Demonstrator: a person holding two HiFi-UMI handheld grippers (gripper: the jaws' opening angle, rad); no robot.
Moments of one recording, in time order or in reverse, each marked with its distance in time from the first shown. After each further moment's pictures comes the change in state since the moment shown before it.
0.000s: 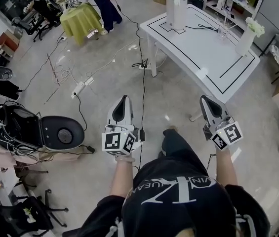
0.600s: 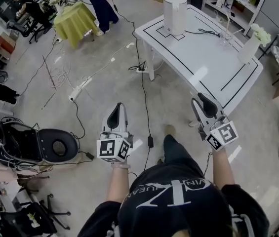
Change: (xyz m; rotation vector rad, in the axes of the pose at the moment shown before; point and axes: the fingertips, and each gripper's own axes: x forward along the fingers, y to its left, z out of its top) left arm 0.075 0.027 -0.021 -0.002 0.072 0.009; right arm 0.078 -0.062 -0.012 0.012 0.023 0.011
